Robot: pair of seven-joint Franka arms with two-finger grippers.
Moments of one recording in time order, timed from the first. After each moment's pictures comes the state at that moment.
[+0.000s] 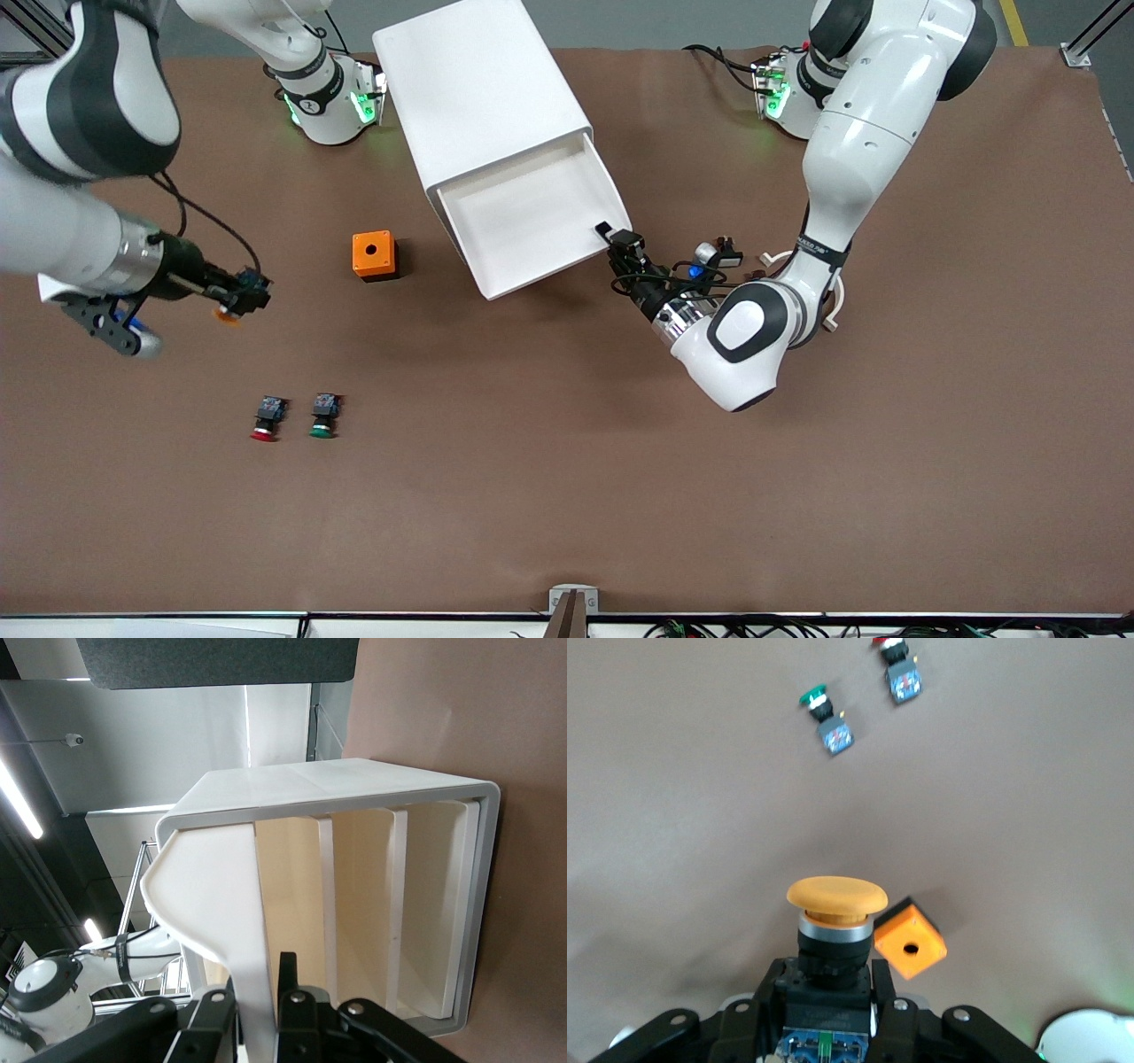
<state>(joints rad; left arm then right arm) -0.32 0.86 -0.16 -1.36 -1.02 1.30 -2.36 0.19 0.11 -0.07 -1.66 0.19 1.62 0.66</state>
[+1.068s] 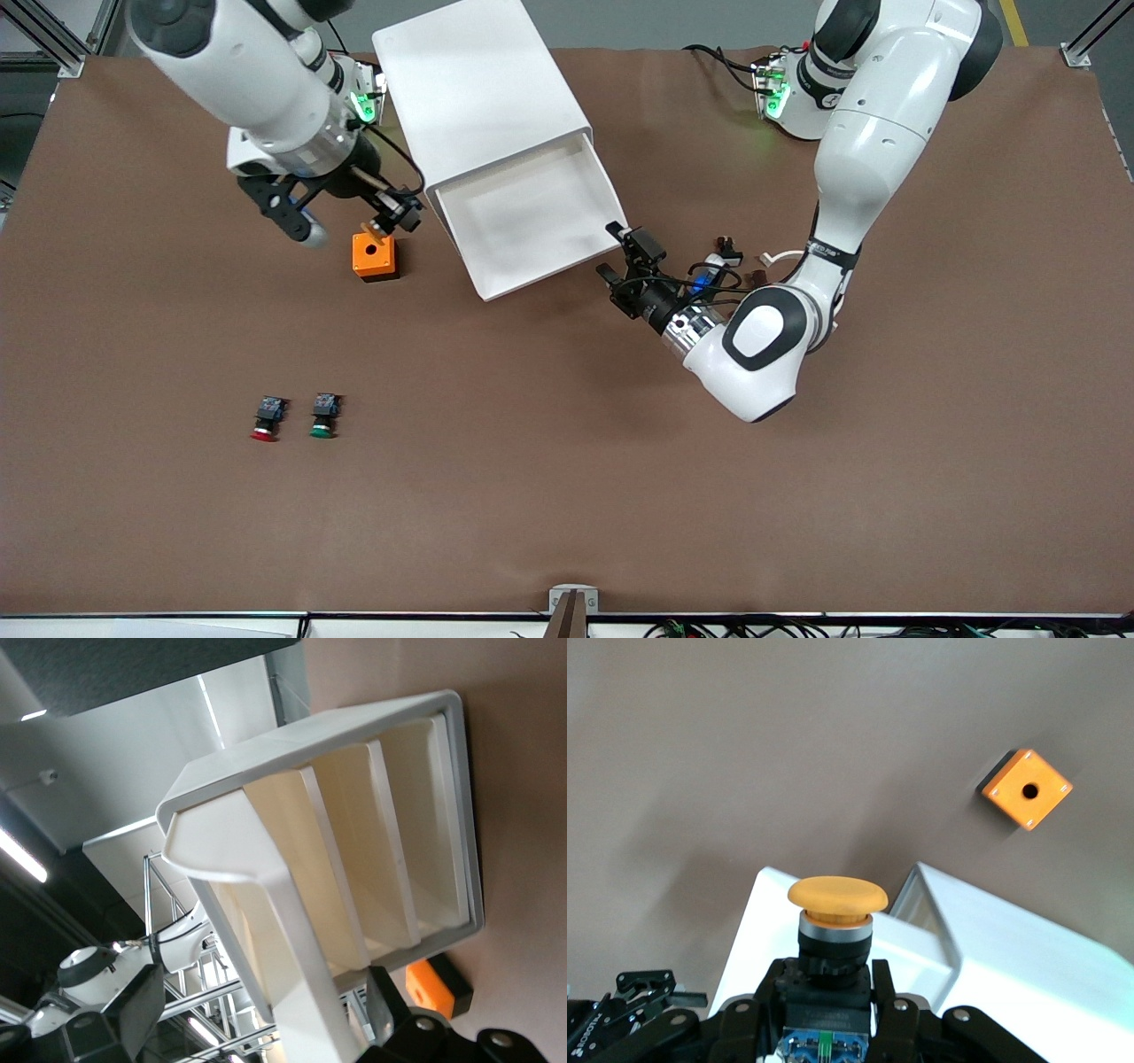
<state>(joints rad) -0.30 0.86 -0.16 -1.28 -1.05 1.32 -2.12 0.60 0.01 -0.07 -1.74 0.20 1.78 1.26</state>
